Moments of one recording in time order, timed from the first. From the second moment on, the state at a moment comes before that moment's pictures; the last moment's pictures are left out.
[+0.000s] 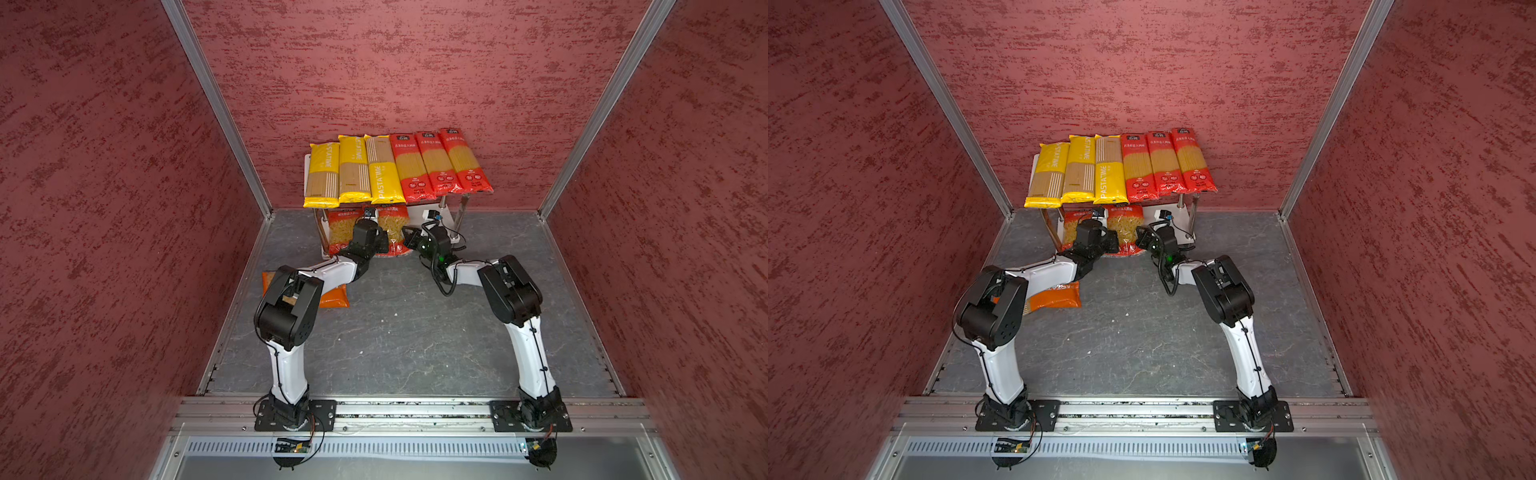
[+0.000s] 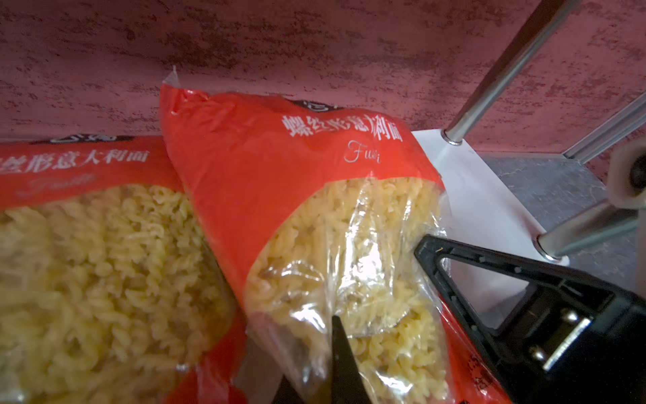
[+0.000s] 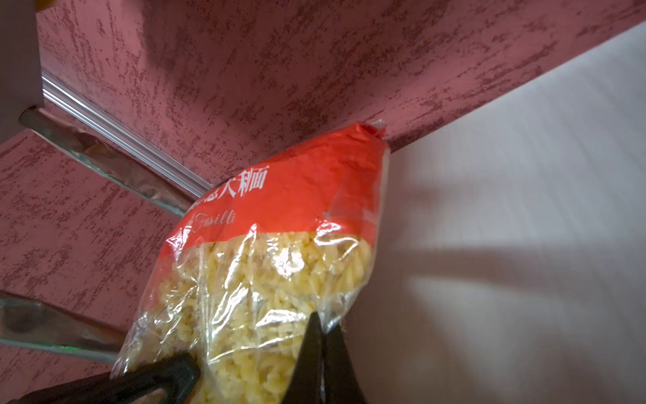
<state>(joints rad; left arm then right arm) -0.41 1.93 1.25 0.25 -0.11 -0.29 0.47 2.31 1.46 0.73 -0.12 0.77</state>
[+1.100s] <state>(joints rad) -0.44 1.47 0.98 0.00 -0.13 -0.47 0.63 1.92 1.02 0.66 -0.09 0.88</state>
